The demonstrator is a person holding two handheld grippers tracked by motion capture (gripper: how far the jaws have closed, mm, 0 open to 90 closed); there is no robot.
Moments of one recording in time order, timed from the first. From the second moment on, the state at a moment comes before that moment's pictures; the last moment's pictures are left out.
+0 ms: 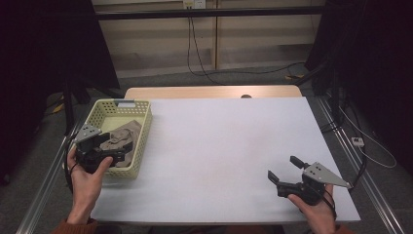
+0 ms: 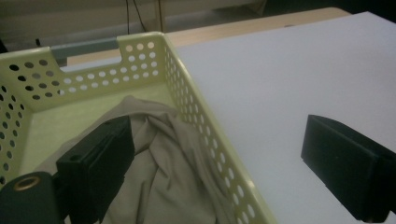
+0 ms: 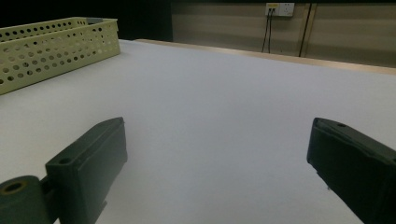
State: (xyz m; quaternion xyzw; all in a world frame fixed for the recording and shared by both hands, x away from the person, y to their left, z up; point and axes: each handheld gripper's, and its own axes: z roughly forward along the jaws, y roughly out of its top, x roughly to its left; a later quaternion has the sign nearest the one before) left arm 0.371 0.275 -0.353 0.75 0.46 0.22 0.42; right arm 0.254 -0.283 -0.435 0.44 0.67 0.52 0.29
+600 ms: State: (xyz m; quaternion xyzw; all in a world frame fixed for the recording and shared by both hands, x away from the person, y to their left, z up) left arm 0.420 0.283 -0.360 0.79 0.48 0.19 0.33; right arm 0.254 -0.283 -0.436 0.44 0.67 0.52 0.29
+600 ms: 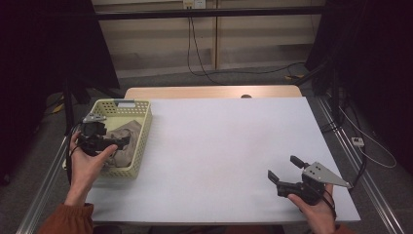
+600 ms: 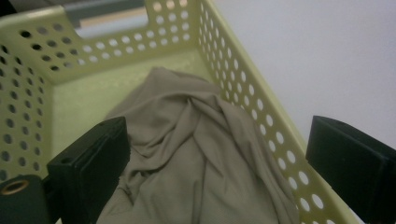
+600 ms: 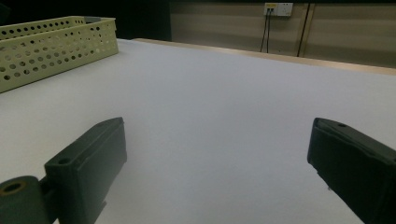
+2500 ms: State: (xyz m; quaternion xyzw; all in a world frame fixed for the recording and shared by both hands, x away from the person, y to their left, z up) left arm 0.503 0.297 -0.435 0.79 0.58 0.09 0.17; right arm 0.253 -0.284 -0.435 0.44 0.67 0.52 0.29
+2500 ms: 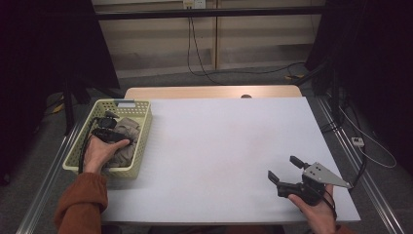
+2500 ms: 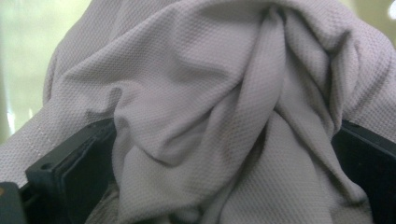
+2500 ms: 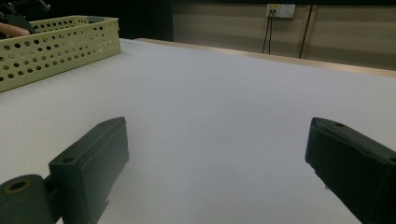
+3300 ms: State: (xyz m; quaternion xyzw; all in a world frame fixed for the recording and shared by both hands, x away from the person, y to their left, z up) left arm 0.500 0.283 -0.420 0.81 0.56 0.06 0.14; right arm 0.253 -0.283 -0.436 0.44 0.67 0.52 0.28
